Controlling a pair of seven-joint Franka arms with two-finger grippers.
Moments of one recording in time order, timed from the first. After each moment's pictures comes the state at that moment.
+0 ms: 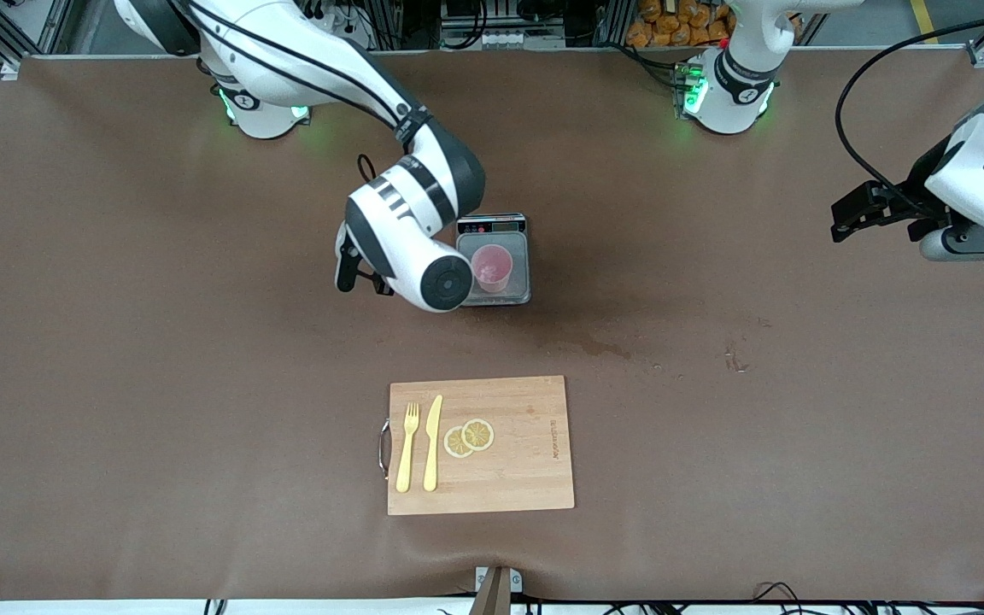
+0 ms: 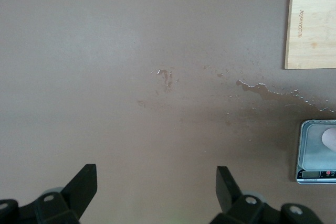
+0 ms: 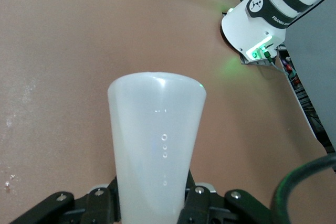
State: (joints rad) left arm -0.07 0.03 -0.07 -1.55 -0.01 1.56 -0.14; right arm 0.63 0.74 -0.01 -1.19 0.00 1.23 2.30
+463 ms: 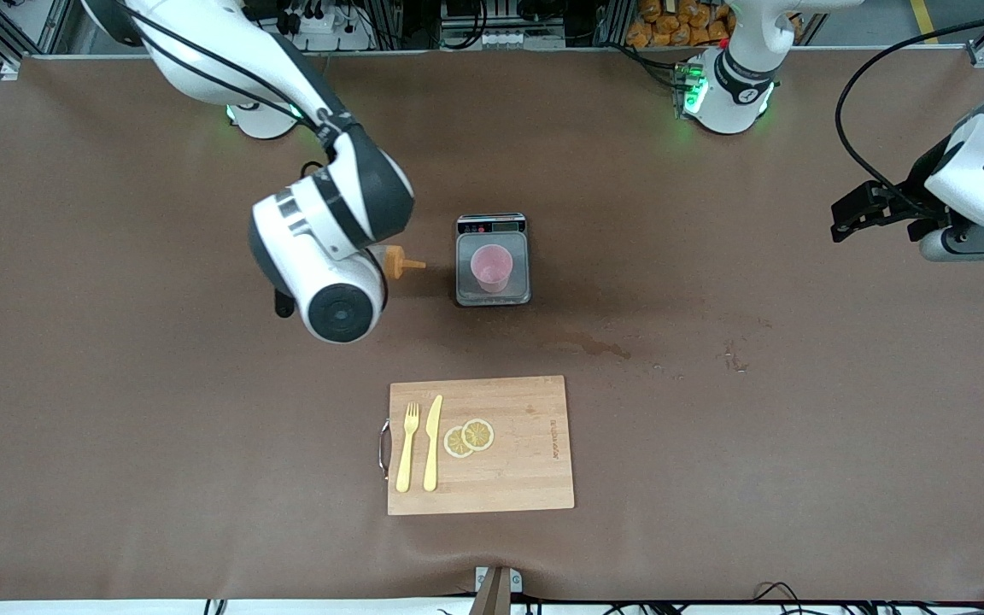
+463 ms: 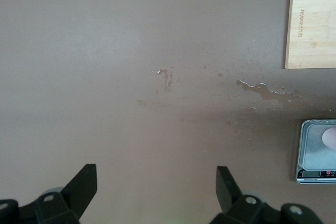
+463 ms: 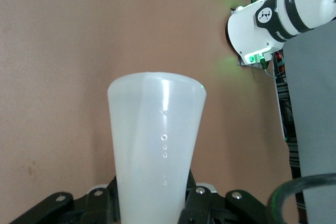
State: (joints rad) left arm -0.07 0.03 -0.07 -1.55 -0.01 1.56 -0.14; right arm 0.49 0.66 -0.01 -1.19 0.10 1.20 2.06
